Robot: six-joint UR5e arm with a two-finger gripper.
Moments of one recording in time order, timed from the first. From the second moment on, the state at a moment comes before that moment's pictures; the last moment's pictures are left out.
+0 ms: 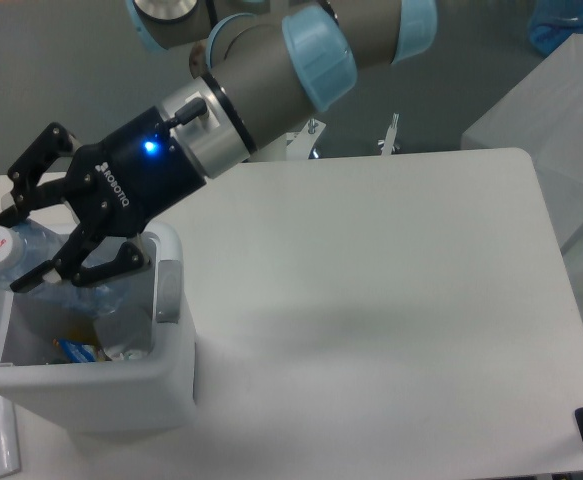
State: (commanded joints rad) arm 2.34 -1.89 -1.38 -0.88 0.33 0.68
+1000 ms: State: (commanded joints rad) arm 2.70 -1.90 -1.49 -0.87 0.37 0.80
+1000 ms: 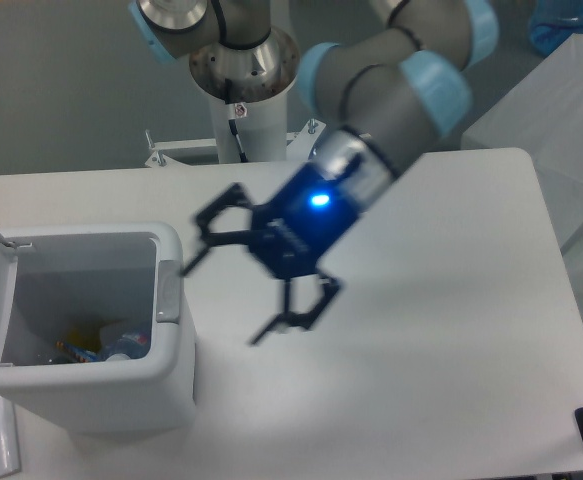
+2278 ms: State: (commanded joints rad) arm 2.62 -2.00 -1.48 -0.89 1.49 1.16
